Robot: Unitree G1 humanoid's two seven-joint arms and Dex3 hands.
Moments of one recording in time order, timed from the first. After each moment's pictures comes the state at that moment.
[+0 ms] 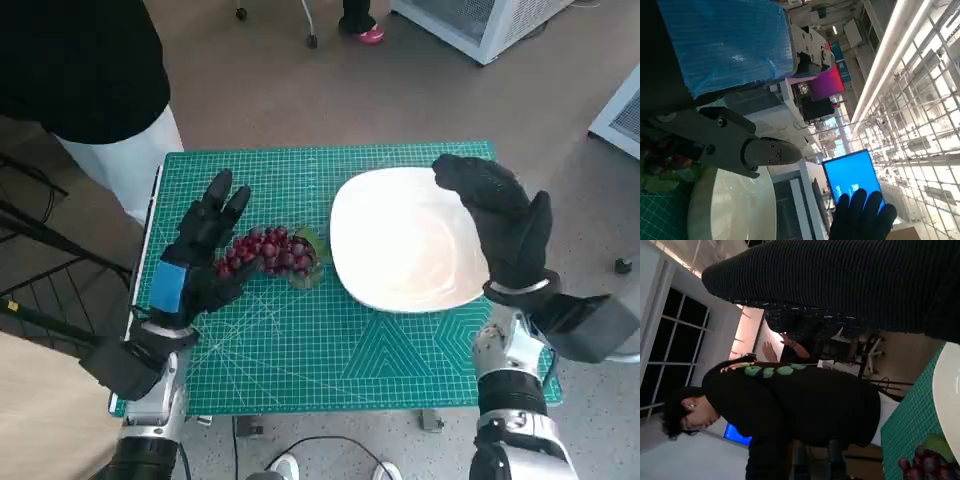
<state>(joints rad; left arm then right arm) -0.29 0.17 0.13 0.34 -0.17 -0.59 -0.30 -0.81 -0.13 -0.33 1.03 0.43 -0.89 0.86</state>
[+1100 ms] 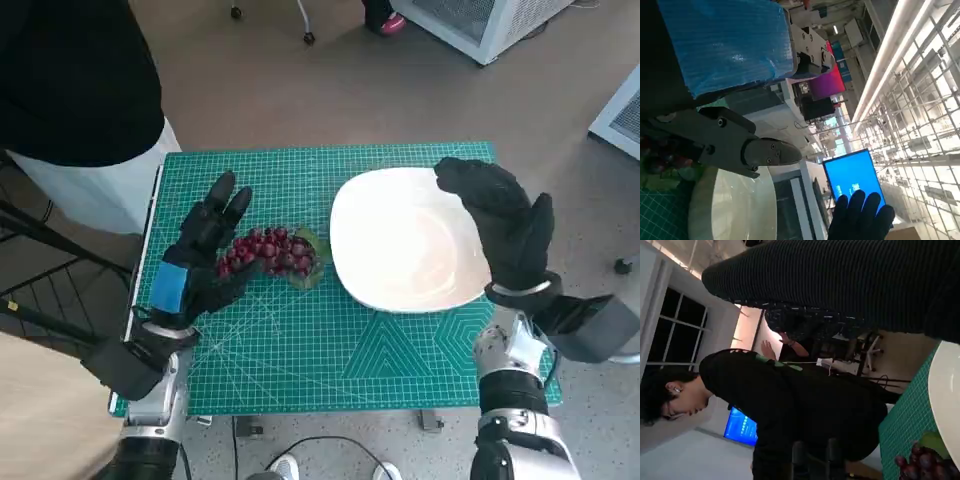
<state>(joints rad) -0.29 0.17 0.13 0.34 -0.16 -0.59 -0.30 -0.82 -0.13 -0.35 1.06 0.43 -0.89 0.89</state>
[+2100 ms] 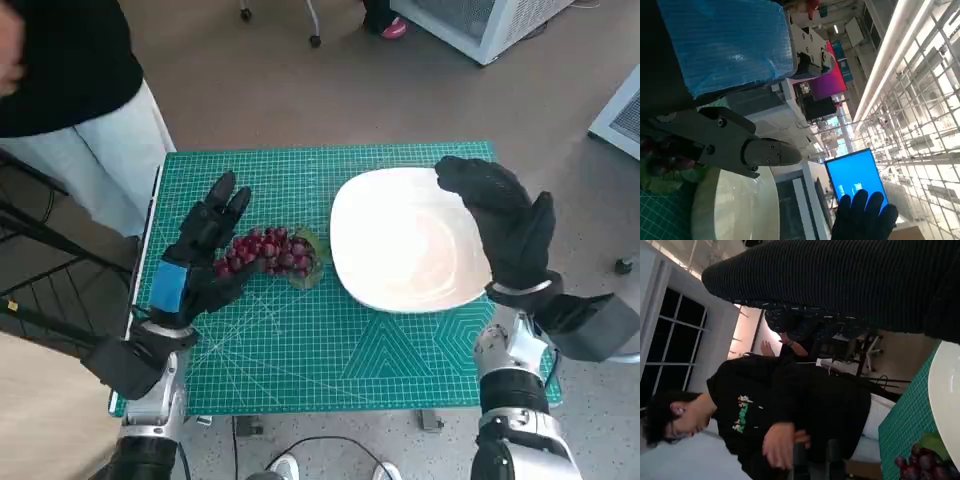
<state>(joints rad) -0.30 0.18 0.13 0.34 -0.15 -0.59 -0.29 -0.82 -0.13 -0.35 1.07 0.43 -0.89 0.88</state>
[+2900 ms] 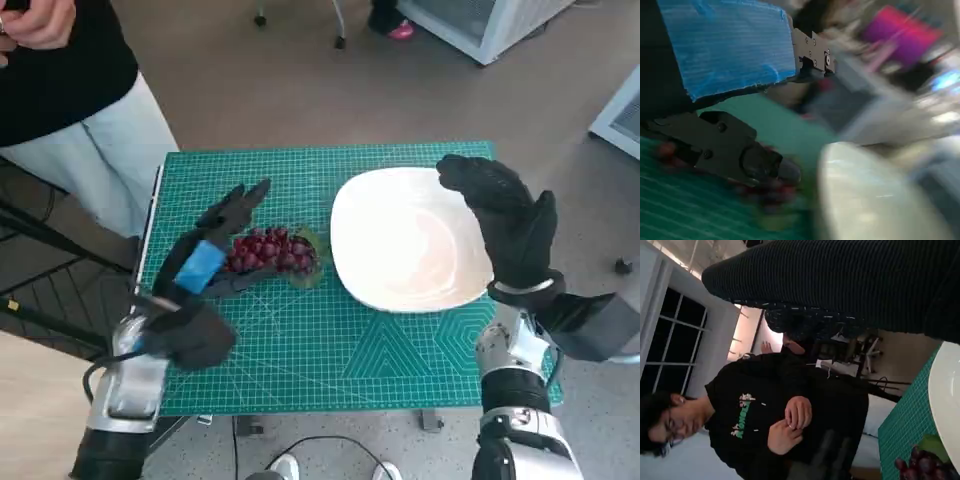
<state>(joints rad) -0.37 0.32 -0.06 0.06 0.59 0.07 -0.21 -0.82 -0.14 -0.35 1.06 0.43 -0.89 0.88</state>
